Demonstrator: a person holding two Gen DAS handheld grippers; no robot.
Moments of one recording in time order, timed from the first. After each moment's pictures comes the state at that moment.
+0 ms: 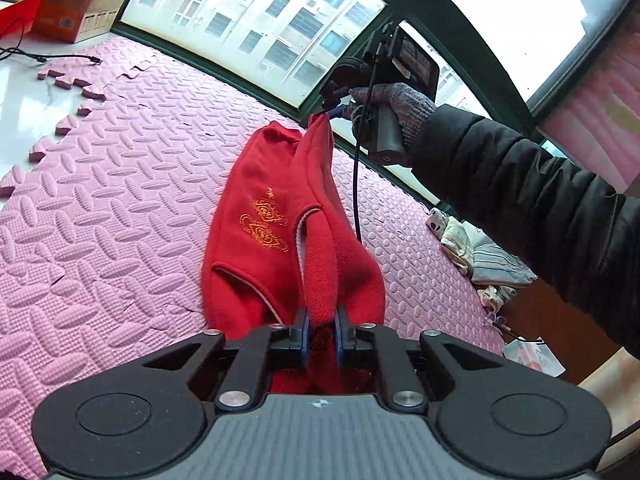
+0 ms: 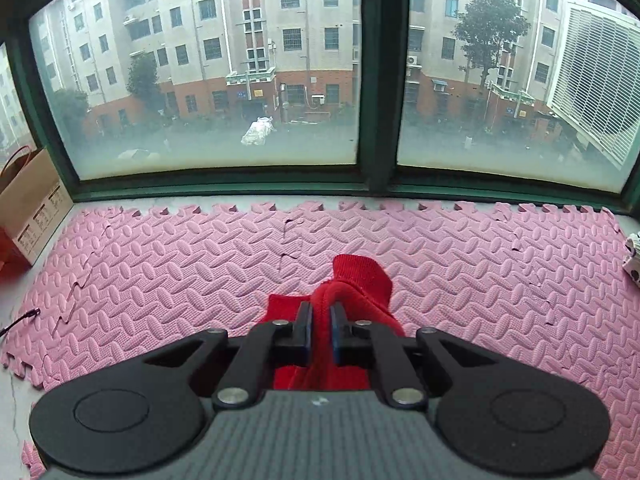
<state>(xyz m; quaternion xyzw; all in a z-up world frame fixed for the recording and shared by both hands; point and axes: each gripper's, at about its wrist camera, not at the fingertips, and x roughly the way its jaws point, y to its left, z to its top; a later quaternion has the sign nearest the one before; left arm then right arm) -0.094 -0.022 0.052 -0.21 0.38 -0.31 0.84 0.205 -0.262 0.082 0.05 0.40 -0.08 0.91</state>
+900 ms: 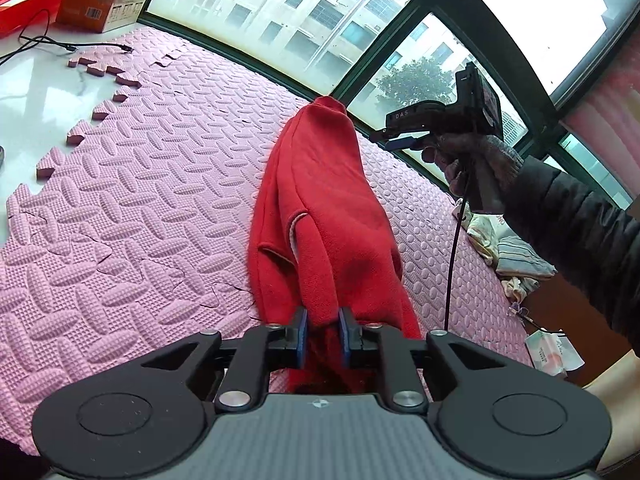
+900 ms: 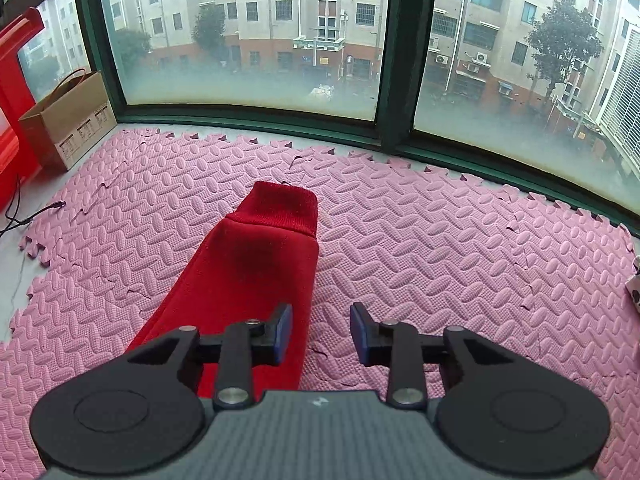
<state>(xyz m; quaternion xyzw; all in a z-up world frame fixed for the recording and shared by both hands) -0.100 -0.003 0.045 -0.20 0.40 -0.27 0.85 0.150 -0.320 0.071 0.01 0.44 0.01 0.90</state>
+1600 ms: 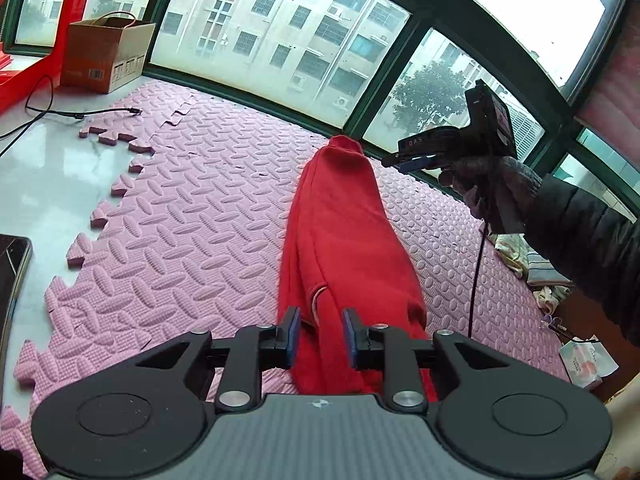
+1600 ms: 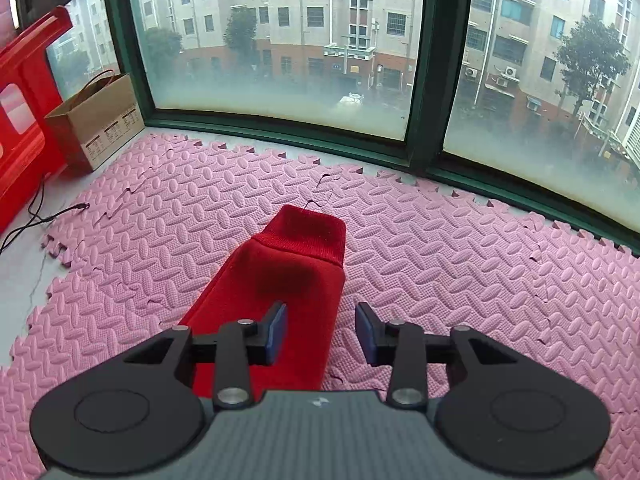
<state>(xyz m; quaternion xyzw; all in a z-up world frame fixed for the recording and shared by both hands) -0.072 -0.006 0.083 -0.14 0.37 -0.25 0.88 0.138 -0.317 0.095 -0.03 0.42 0.06 0.90</state>
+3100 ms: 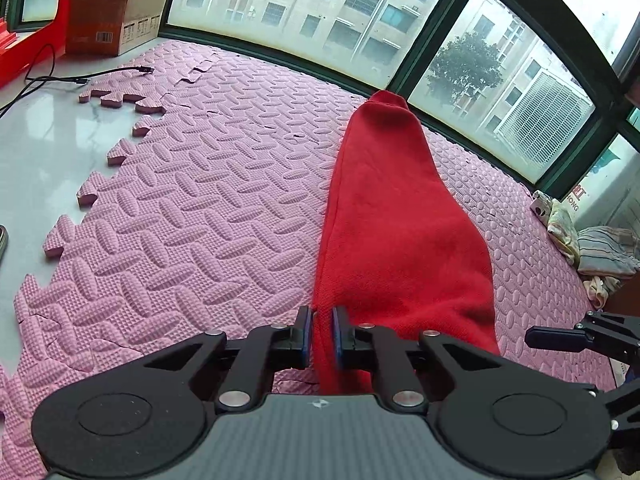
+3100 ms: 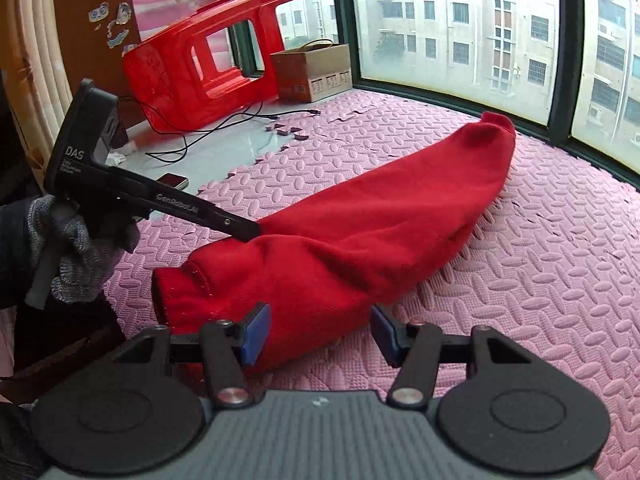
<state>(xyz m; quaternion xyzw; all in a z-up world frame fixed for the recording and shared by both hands) -0.023 -0.025 0.035 -0.12 0.43 -0.20 0.87 -0.117 -0.281 0.060 -0.03 0.38 0.28 0.88</state>
